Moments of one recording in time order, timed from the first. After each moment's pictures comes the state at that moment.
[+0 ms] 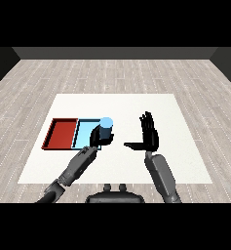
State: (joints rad) left arm -0.53 0.10 -0.49 -0.92 0.57 0.42 -0.58; right arm -0.22 -0.06 0.24 -1.64 -0.34 -0.28 -0.24
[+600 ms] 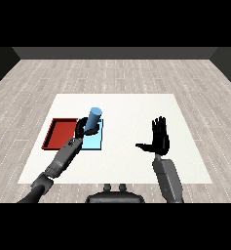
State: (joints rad) left arm -0.63 0.29 -0.44 -0.78 0.44 0.51 -0.35; right arm -0.12 -0.09 0.12 -1.65 -0.44 -0.21 -0.28
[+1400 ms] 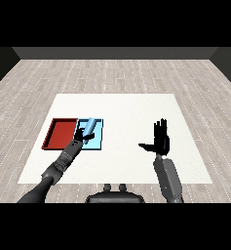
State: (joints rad) left arm -0.80 0.18 -0.47 -0.17 0.32 0.54 -0.01; right arm -0.12 -0.09 0.05 -1.53 -0.47 -0.14 -0.35
